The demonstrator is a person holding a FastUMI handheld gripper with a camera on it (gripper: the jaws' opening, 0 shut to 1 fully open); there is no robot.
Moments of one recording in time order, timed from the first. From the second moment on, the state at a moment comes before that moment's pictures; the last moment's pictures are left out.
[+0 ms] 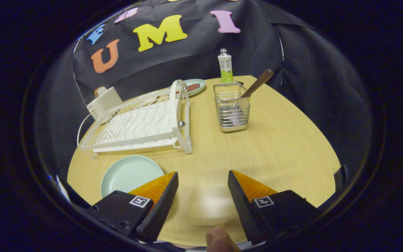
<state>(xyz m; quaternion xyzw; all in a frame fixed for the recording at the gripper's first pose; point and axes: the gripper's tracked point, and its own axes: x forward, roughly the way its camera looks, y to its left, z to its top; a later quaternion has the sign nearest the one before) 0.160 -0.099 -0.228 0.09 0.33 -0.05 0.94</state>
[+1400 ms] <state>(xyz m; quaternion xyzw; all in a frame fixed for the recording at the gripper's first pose) 0.326 -0.172 -0.130 0.03 0.11 -0.08 0.99</state>
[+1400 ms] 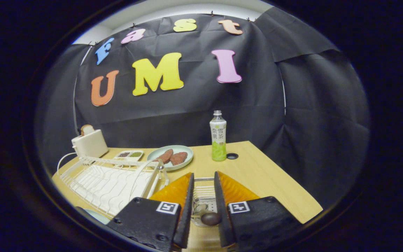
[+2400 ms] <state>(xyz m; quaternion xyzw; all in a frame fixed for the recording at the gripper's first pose) 0.232 -0.105 -0.008 -0.01 0.03 -0.08 1.00</state>
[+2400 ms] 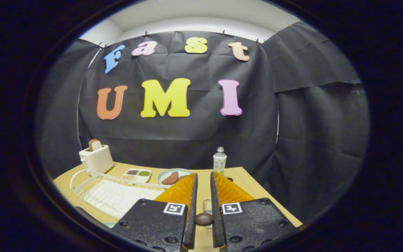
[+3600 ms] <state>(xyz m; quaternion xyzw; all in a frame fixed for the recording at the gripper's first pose) 0.190 0.082 -0.142 0.02 0.11 0.06 0.99</state>
